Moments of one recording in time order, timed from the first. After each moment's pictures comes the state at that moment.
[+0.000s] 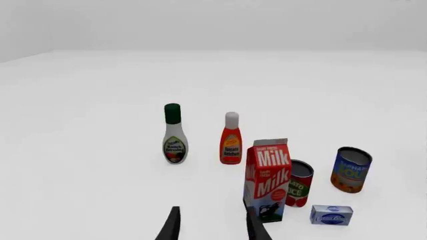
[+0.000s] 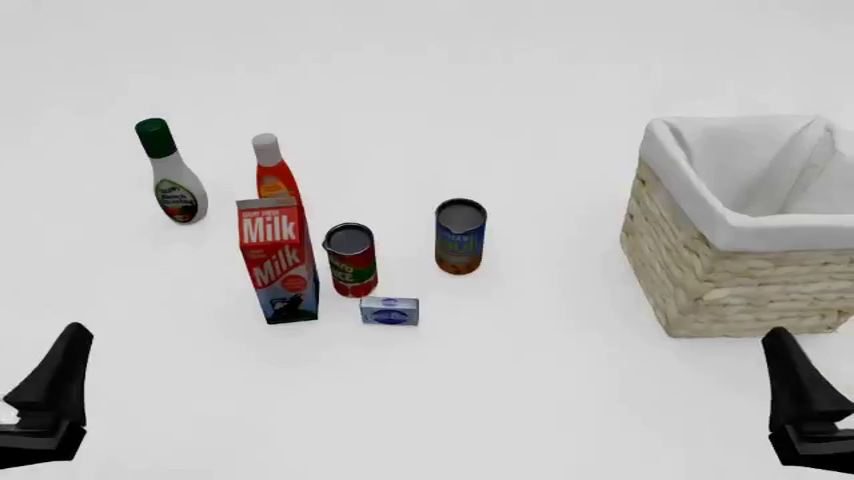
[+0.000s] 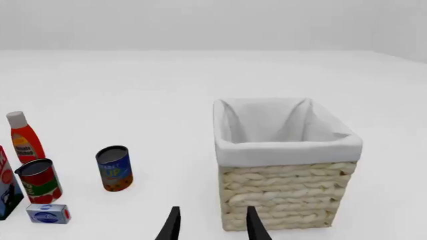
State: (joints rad) left arm 0.00 0.03 0.00 -0.03 0.00; right arm -0.01 0.00 0.00 0.00 0.00
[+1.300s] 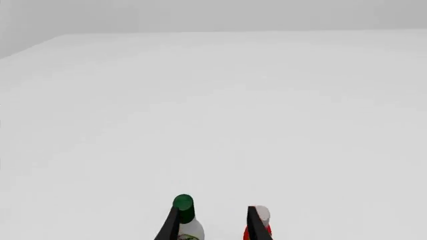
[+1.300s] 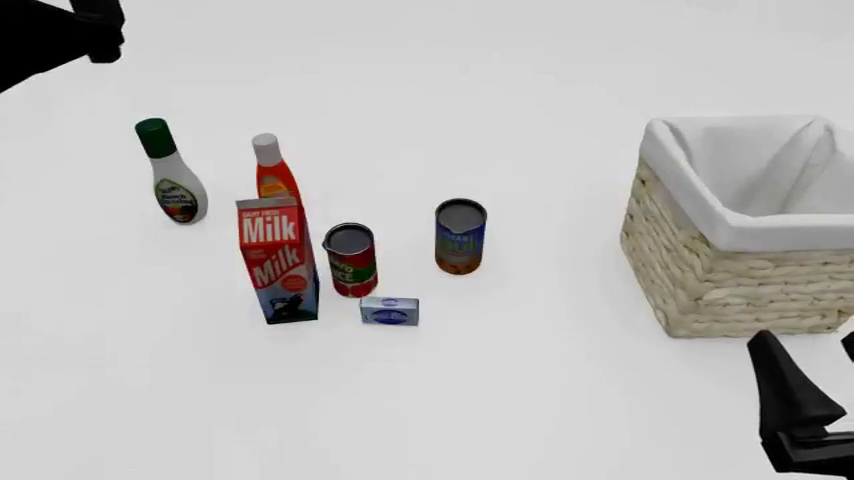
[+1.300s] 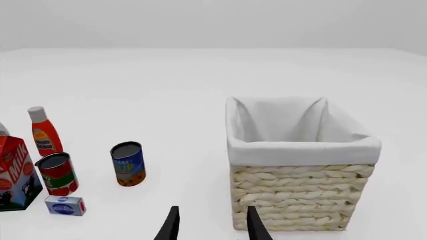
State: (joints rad) left arm 0.07 1.34 -1.14 -0.04 0.03; right arm 0.05 0.00 0.00 0.01 0.01
